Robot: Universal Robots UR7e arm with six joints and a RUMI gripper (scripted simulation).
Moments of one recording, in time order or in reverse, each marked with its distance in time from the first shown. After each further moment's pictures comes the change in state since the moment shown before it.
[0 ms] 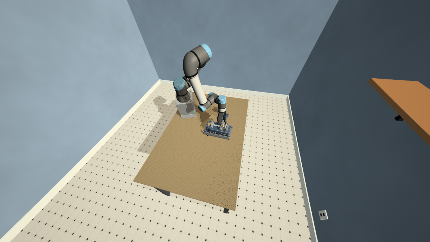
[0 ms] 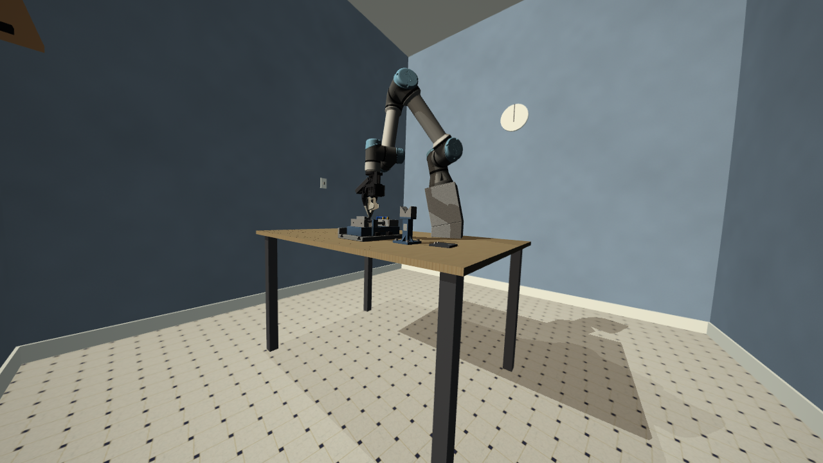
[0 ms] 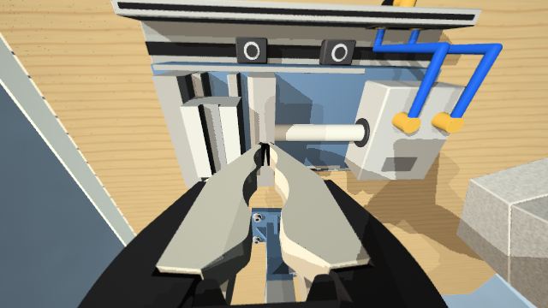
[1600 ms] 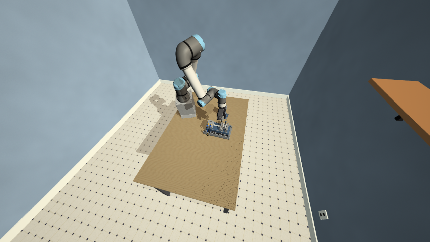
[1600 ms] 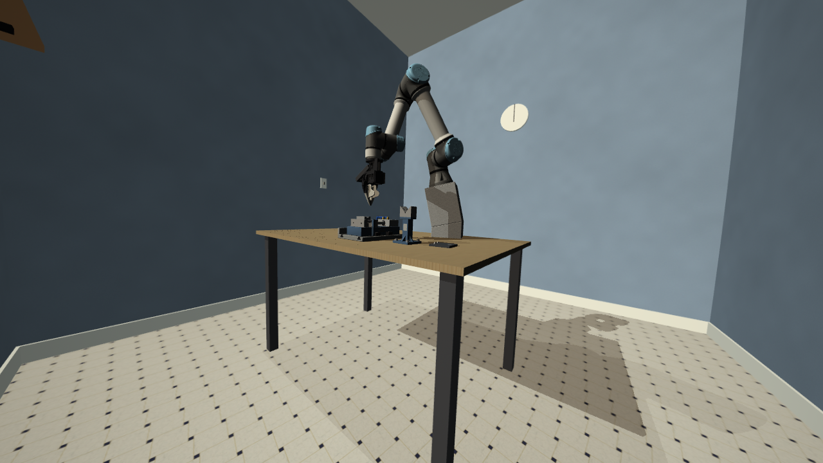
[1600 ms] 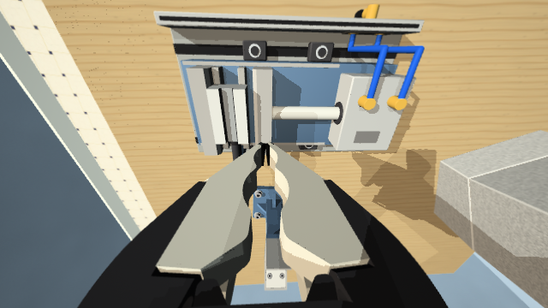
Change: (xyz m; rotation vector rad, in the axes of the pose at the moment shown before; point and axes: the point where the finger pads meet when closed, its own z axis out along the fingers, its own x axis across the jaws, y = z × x) arm 0.000 0.000 -0.061 0.000 0.000 0.000
